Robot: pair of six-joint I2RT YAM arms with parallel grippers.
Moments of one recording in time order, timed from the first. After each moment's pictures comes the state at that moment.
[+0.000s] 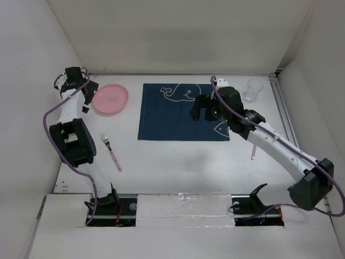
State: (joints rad) left arm 0.26 1.82 1.59 -0.63 -0.16 -0.94; right arm 0.60 1.34 1.22 -0.39 0.09 0.41
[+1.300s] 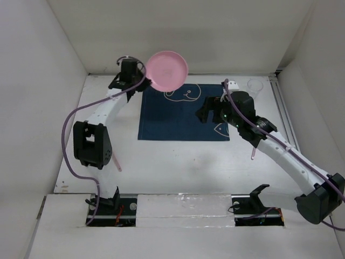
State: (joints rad) left arm -0.20 1.81 1.58 -0.34 0.02 -0.86; right arm 0.55 1.19 1.10 -0.31 -0.02 0.42
